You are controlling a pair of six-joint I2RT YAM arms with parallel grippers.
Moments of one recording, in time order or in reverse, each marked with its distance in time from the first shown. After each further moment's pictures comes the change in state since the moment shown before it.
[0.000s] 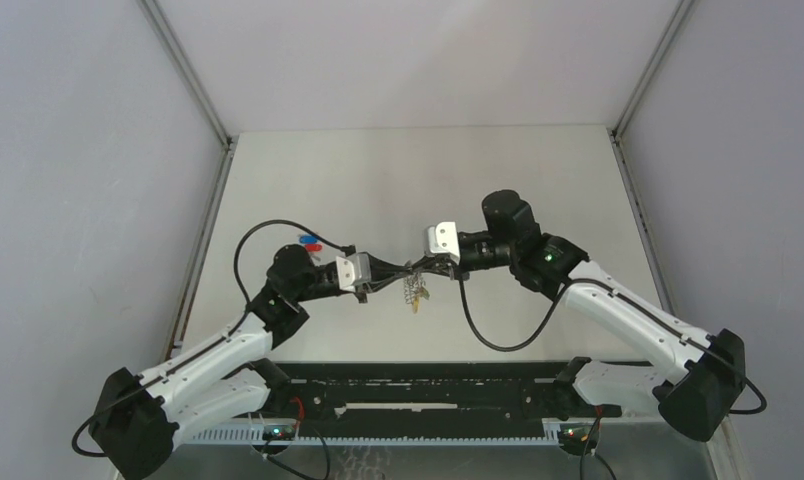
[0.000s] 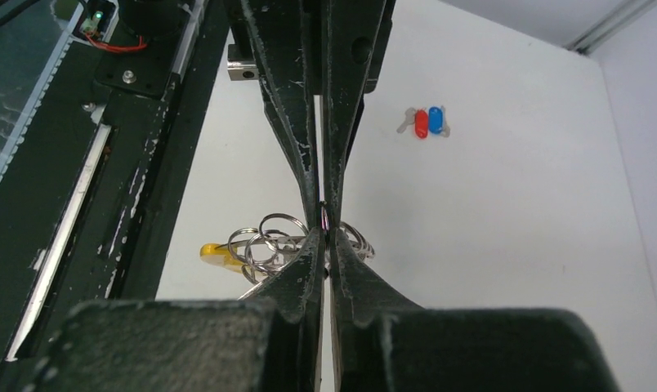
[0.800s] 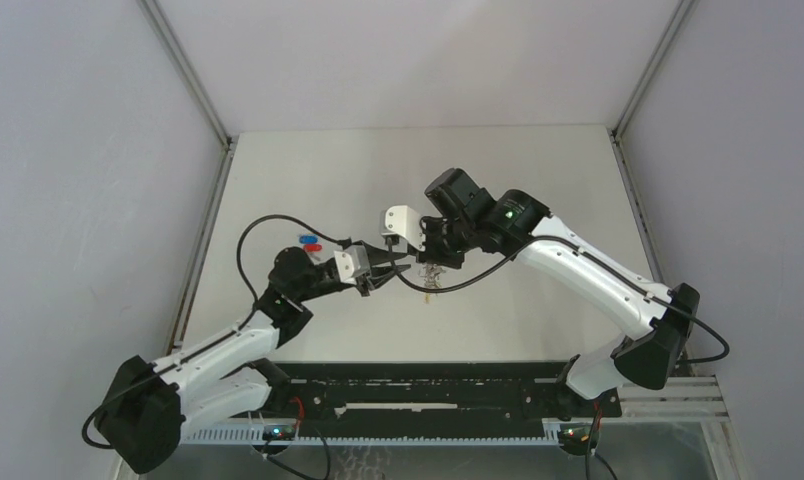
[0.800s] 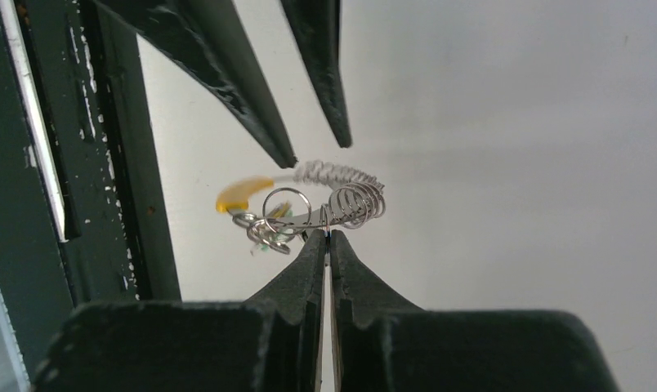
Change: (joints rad) left arm 0.033 0.036 -0.051 0.139 -0.085 -0.037; right arm 0.150 0.325 0.546 -0.720 0.549 0.030
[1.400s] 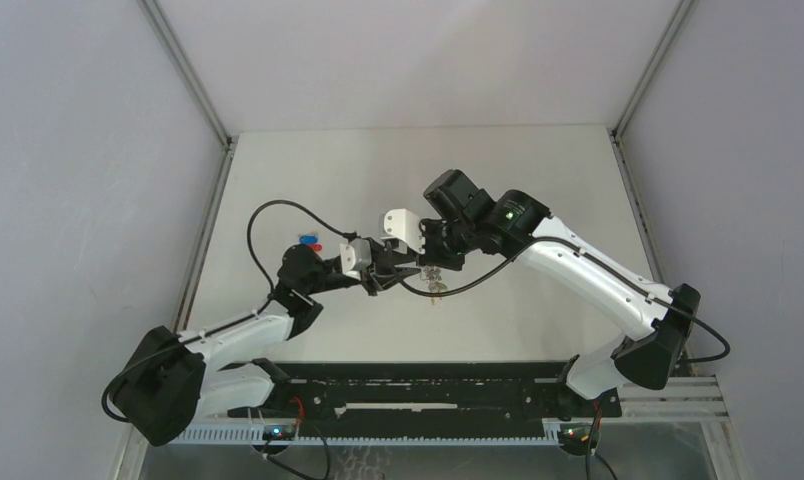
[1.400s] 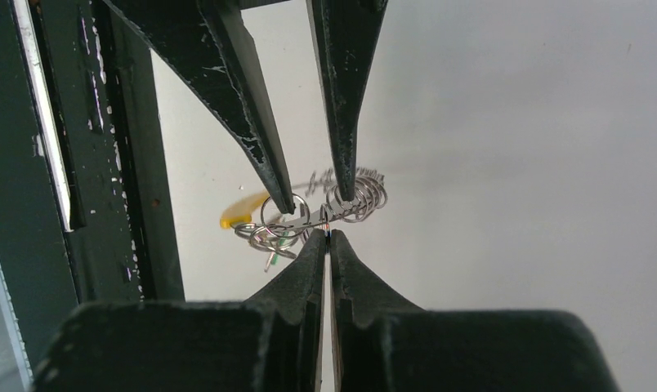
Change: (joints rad) left arm 0.006 0.190 -0.001 0.284 0.124 -0.185; right arm 0.021 0.000 0.024 -0.043 0.000 -0.015
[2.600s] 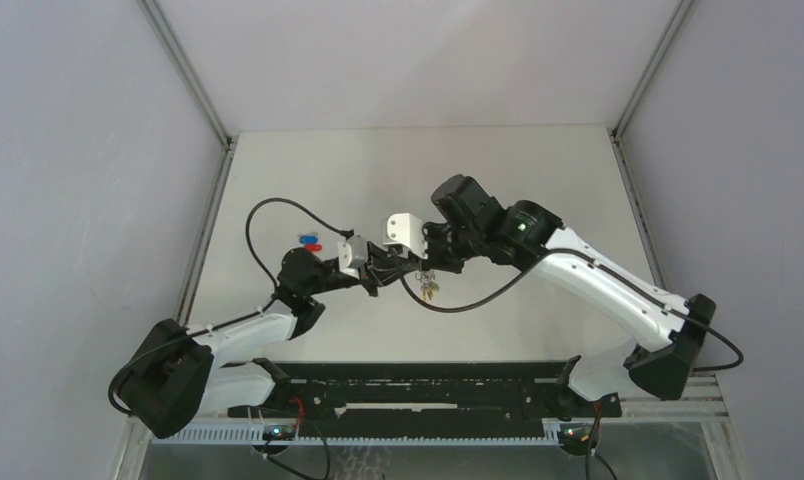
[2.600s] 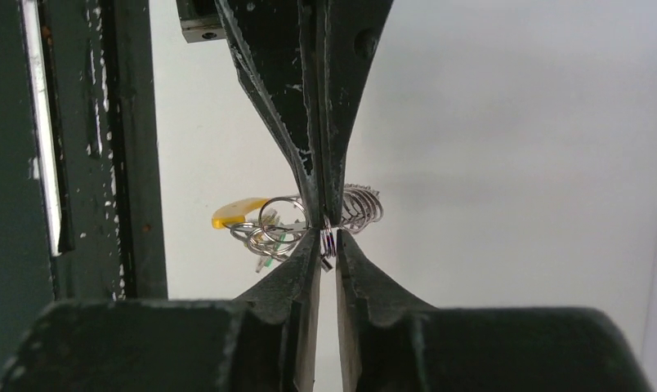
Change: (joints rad) left arm 0.000 0.048 -0.014 0.099 0.012 -0.090; right arm 0.021 -0.050 -0.045 0.076 -0.024 -0.020
